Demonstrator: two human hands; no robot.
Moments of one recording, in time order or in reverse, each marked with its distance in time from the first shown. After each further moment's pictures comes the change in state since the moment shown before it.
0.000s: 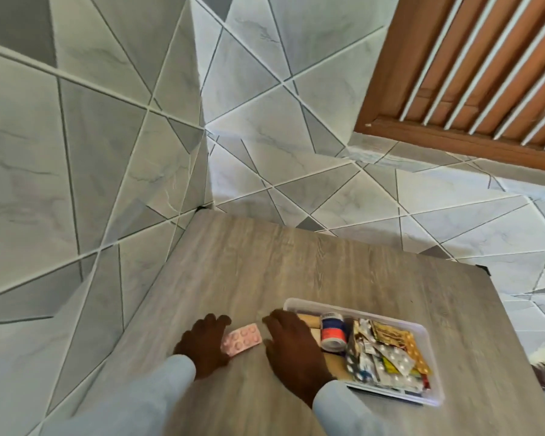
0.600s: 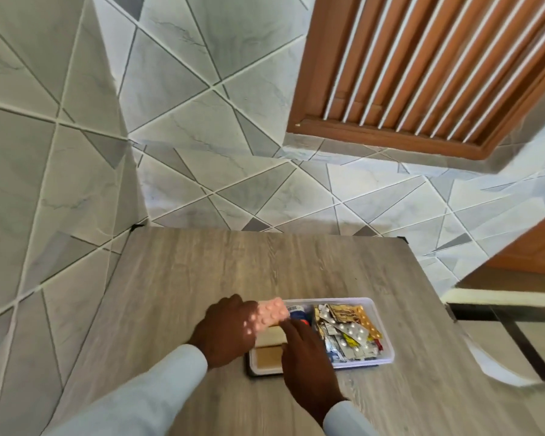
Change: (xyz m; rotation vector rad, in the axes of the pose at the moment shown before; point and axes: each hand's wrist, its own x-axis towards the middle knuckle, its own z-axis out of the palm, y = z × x) left_hand 0.012 0.087 -0.055 -0.003 0.167 0.526; right_hand -0.049 0.009 -0.020 0.046 0.183 0.369
